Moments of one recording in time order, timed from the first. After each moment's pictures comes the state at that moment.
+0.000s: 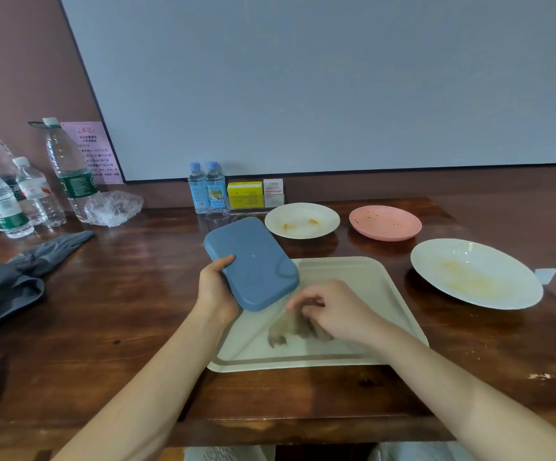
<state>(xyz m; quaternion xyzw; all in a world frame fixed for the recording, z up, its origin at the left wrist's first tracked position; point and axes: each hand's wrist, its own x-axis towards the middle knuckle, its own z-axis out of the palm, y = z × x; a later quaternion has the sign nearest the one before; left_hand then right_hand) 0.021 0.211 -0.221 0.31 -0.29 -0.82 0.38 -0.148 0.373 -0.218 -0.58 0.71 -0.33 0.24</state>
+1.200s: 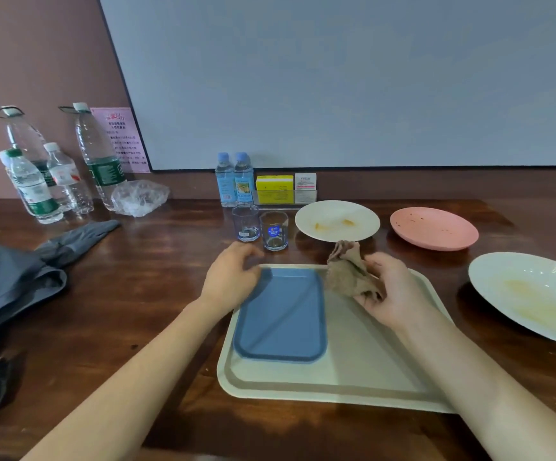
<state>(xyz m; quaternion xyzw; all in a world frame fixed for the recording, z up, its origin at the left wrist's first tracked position) 0.039 0.130 -0.234 0.42 -0.83 -0.21 0.29 -0.187 0.300 -0.210 -0.05 0.50 -0.71 0.50</state>
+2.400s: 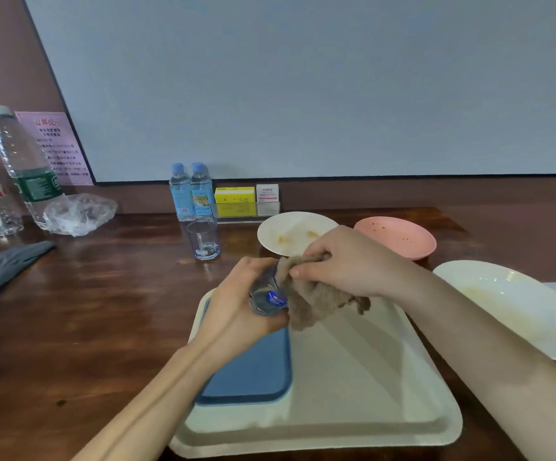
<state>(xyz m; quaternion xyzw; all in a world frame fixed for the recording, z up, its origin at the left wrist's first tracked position) -0.009 0.200 -0.220 0.24 -0.83 -0.32 0.39 -0.182 0.314 -0.106 -0.59 0.75 -0.24 0.15</state>
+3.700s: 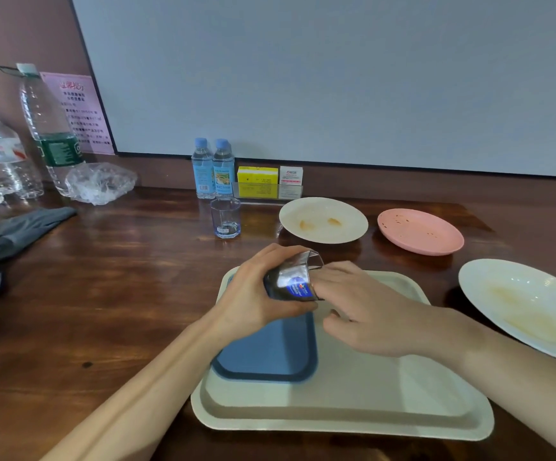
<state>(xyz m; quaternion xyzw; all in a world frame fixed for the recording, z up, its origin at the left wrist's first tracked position) 0.006 0.178 -0.229 0.13 -0.84 -0.37 0.38 -0.167 0.318 -0.178 -0.80 0.58 -0.12 0.02</state>
